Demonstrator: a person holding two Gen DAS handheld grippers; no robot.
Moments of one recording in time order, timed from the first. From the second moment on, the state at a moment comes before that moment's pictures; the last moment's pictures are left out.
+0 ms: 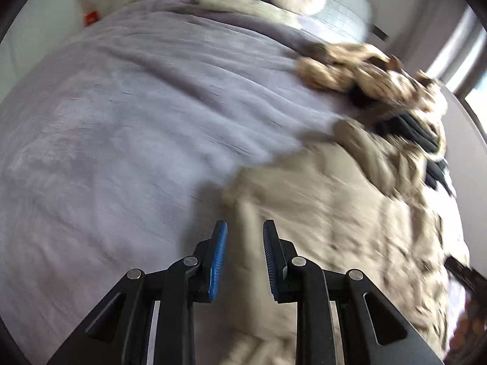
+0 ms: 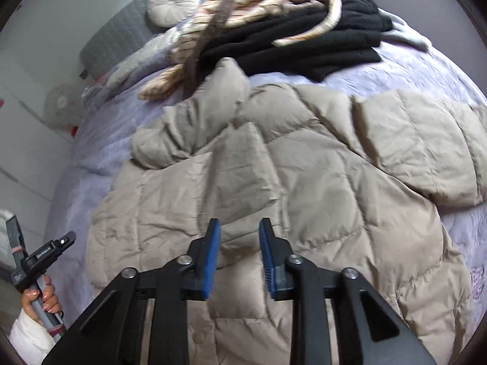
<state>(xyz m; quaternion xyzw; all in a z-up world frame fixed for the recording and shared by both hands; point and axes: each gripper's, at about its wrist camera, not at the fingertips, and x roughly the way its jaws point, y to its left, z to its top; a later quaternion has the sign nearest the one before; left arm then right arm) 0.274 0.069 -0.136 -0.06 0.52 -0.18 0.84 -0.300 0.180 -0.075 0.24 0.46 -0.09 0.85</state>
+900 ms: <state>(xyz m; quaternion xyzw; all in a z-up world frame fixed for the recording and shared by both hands) 0.196 -0.006 -0.130 0.02 0.53 -0.14 0.84 -0.314 0.054 -0.124 0.30 0.52 -0.12 0.79</state>
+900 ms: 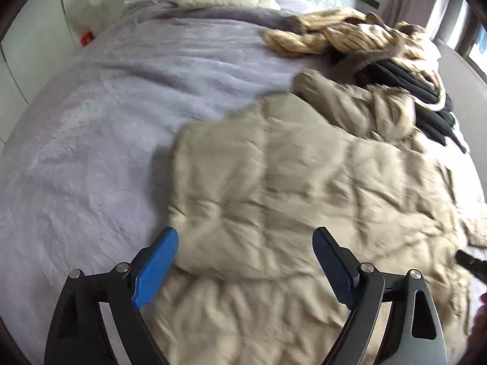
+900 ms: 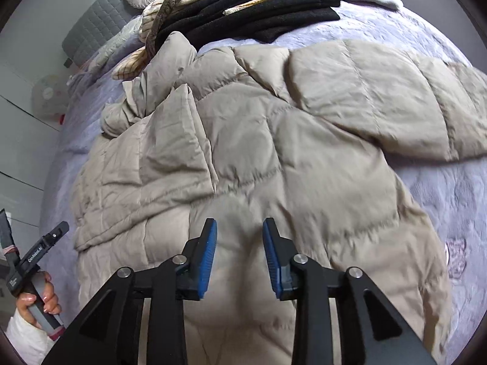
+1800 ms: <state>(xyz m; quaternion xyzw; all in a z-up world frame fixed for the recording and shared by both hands) 0.086 -0.185 -0.139 0.13 0.59 -0.21 0.77 -0.407 -0.064 -0.106 0.39 0.47 -0.16 0.78</state>
